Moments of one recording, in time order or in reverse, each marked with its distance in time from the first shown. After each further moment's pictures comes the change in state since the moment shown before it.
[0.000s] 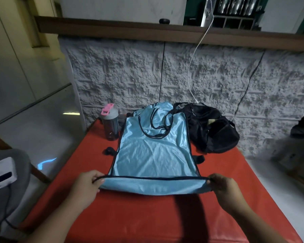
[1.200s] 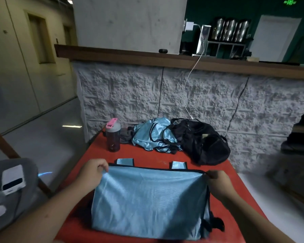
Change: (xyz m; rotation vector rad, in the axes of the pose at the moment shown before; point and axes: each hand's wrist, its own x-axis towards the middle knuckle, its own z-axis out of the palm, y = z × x) left_hand 0.020 0.048 -0.033 0.146 0.064 0.266; right_hand 0.025 -0.044 -0.033 -0.066 0.066 0.215
